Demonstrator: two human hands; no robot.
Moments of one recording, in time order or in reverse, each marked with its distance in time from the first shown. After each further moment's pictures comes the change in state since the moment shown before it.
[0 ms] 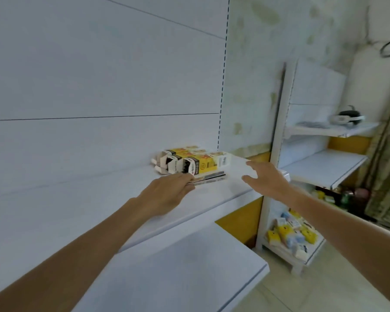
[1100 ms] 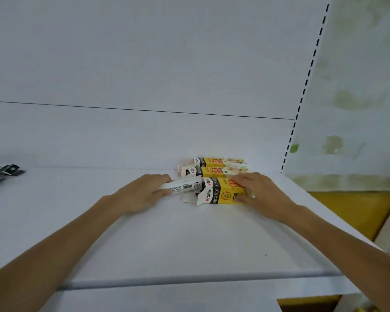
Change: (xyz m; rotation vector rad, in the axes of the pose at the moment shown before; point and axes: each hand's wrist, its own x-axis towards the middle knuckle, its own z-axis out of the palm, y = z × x) left_hand 0.074 -0.069 0.038 -0.043 -0.080 -0.612; right_hand 0.206 0.022 0.087 0.009 -0.208 -0.919
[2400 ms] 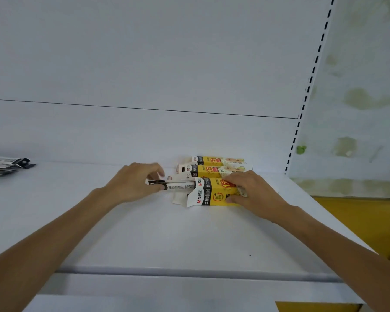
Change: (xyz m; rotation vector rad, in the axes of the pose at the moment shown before) left_hand -0.009 0.027 -0.007 0.024 0.221 -0.212; right_hand 0.001 0.010 0.008 0.203 0.050 -0.079
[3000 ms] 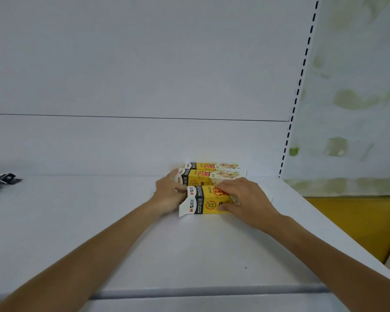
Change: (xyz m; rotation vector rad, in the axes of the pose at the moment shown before) left_hand 0.054 0.039 0.074 -0.396 -0.019 -0.128; right_hand 0.002 -0.001 0.009 -0.040 0.089 0.005
